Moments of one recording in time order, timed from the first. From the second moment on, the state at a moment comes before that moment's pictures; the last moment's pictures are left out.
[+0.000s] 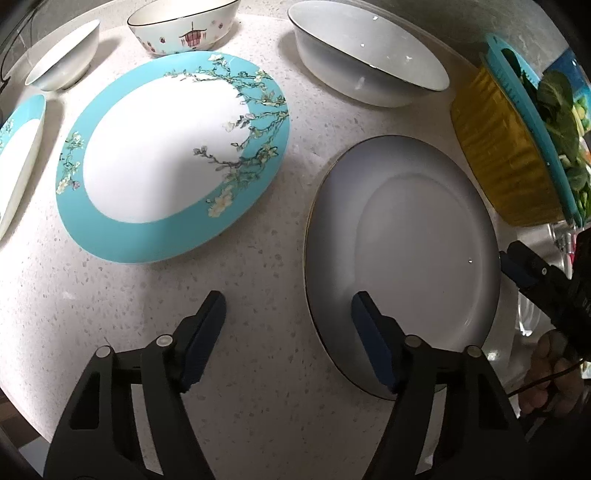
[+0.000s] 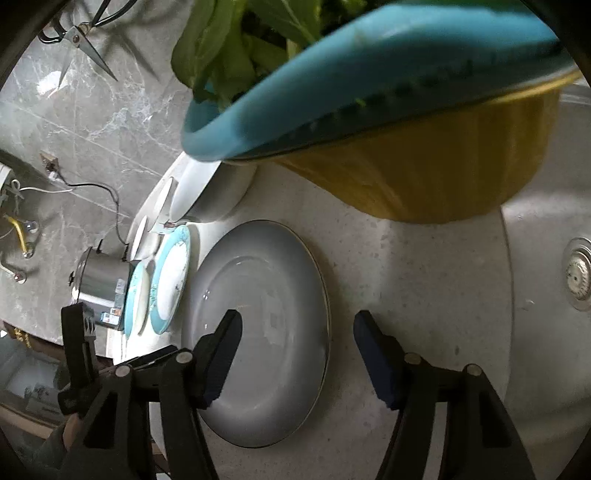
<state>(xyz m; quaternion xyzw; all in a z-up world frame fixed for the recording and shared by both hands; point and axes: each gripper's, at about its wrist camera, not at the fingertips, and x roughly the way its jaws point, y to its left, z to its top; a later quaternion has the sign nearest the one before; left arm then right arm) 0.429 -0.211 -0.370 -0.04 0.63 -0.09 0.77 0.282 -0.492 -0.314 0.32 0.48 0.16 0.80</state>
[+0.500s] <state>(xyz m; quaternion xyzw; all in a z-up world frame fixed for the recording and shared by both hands) 0.432 -0.222 -0.379 -0.06 0.63 -0.14 0.76 0.275 -0.489 -0.319 0.33 0.47 0.21 0.79</state>
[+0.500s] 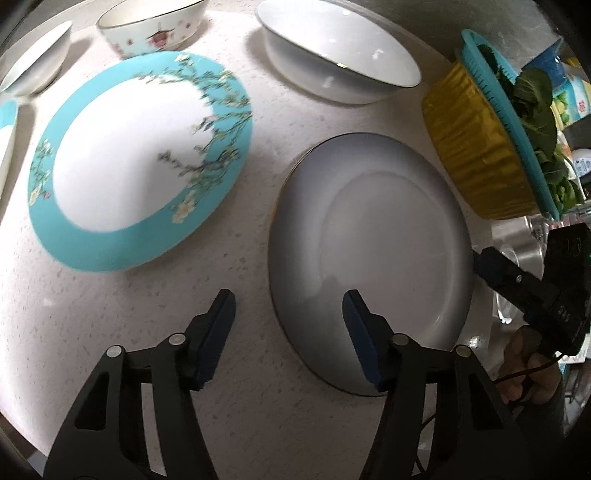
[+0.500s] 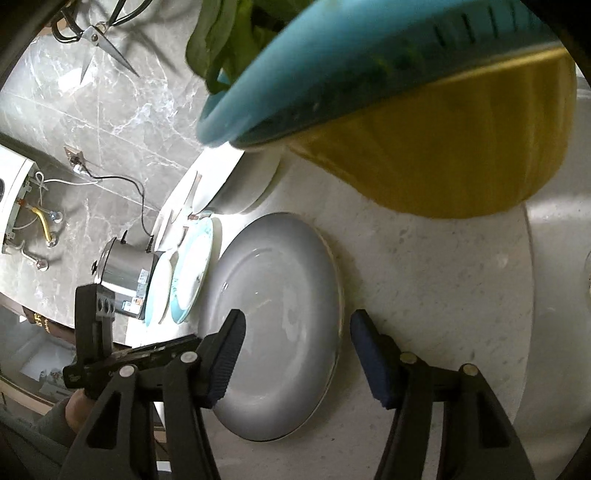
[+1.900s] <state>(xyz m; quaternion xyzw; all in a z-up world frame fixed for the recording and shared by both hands) 0.465 -0.230 -0.379 -0.01 0.63 -0.17 0.76 0.284 -0.489 -0.317 0.32 0.54 0.12 0.77</state>
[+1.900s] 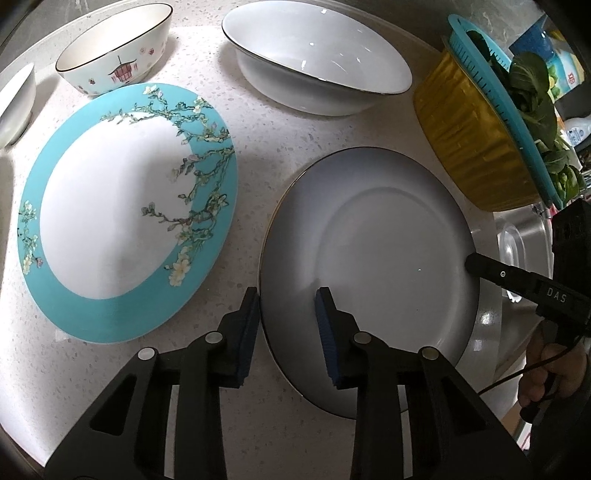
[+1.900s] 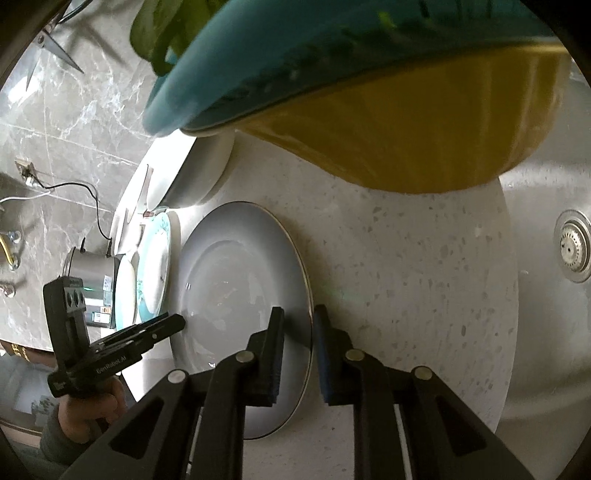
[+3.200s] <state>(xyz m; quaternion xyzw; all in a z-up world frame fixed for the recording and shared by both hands) 0.382 -0.108 -0.342 -0.05 0.63 -0.15 0.76 0.251 -0.392 -0.274 0.26 0.57 0.16 0.76</state>
